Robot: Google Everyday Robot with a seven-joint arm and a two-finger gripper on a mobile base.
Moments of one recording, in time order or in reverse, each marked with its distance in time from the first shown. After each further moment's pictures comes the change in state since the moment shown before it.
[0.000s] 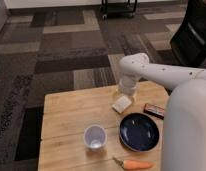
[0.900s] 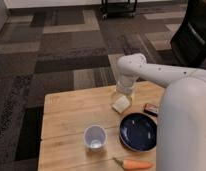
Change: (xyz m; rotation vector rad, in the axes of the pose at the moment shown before) arm -0.009 0.014 0.017 0.005 0.027 -0.022
